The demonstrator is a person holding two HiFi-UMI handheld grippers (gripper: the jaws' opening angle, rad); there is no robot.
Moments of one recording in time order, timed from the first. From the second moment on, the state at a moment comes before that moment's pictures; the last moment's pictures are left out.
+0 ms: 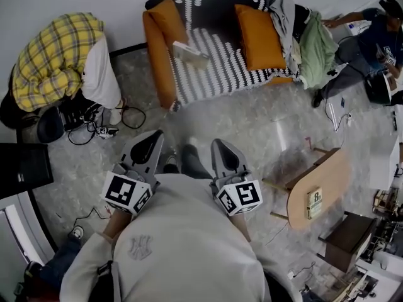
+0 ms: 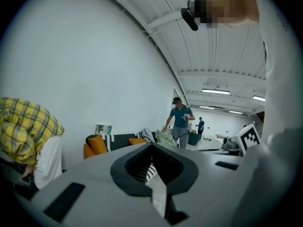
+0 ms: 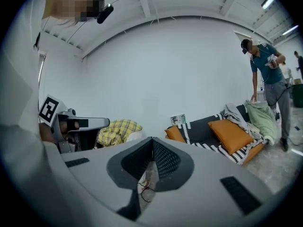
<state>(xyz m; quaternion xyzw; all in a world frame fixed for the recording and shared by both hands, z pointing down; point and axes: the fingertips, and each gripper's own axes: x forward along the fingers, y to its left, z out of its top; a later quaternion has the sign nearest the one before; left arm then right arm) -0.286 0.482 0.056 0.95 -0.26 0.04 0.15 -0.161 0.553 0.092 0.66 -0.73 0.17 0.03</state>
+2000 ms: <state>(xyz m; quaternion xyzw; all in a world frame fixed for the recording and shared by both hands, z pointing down) -0.167 0.386 0.043 0.92 -0.36 0.01 0.14 -0.022 0.436 0.100 0.59 -0.79 0.17 0.05</state>
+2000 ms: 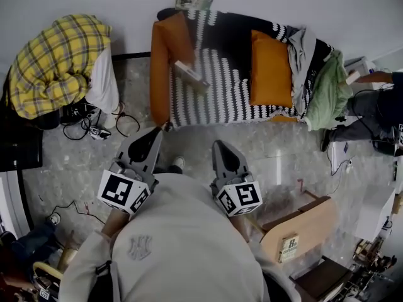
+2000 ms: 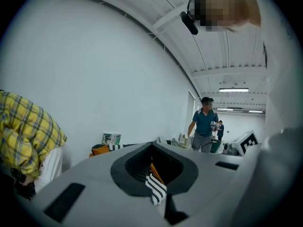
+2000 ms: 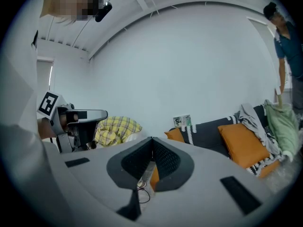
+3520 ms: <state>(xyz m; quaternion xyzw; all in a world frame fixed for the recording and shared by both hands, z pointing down) -0.085 0.241 0.052 0.93 -0.32 0.04 0.16 0.048 0.305 0.113 0.61 -0.76 0.21 0.05</state>
